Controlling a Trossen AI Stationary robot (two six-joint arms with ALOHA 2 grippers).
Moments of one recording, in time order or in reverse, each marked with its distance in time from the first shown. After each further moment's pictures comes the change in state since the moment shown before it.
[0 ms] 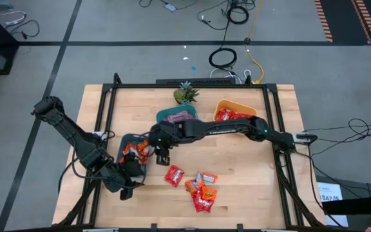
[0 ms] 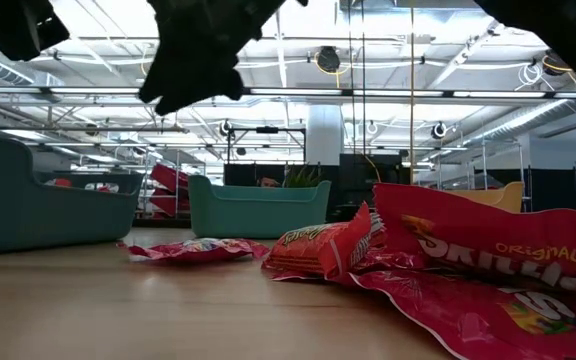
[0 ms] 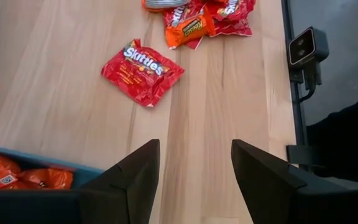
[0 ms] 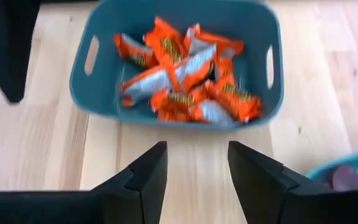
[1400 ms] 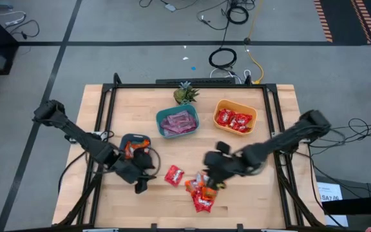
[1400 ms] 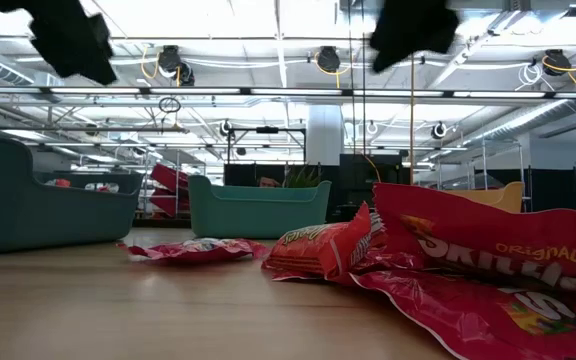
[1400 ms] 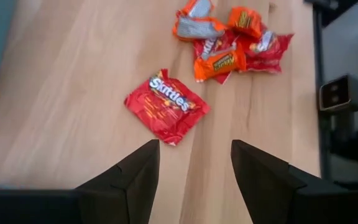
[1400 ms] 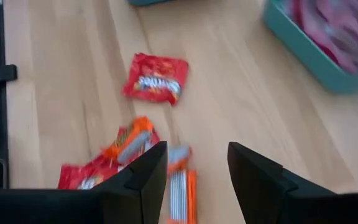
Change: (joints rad) left arm 0.163 0.078 0.023 0.082 0.030 0.037; right arm 0.391 -0.699 -0.916 0.062 0.373 0.581
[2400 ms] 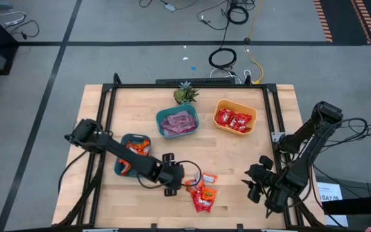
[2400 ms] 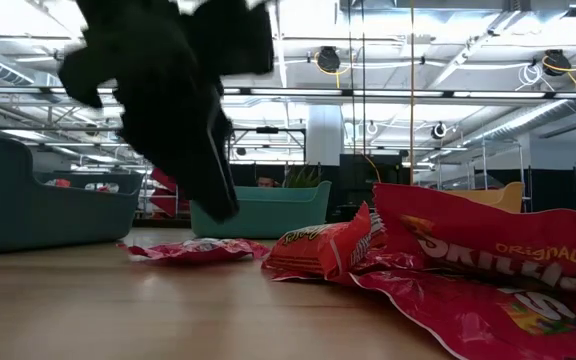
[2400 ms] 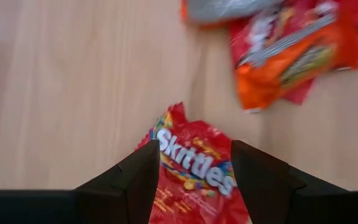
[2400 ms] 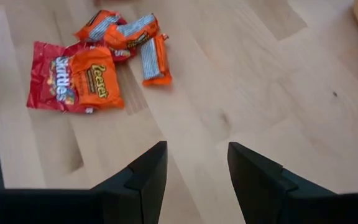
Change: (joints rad) left arm 0.159 0.610 0.315 0.064 0.030 0.324; right arm 0.556 -0.251 -0.382 -0.258 0.276 0.782
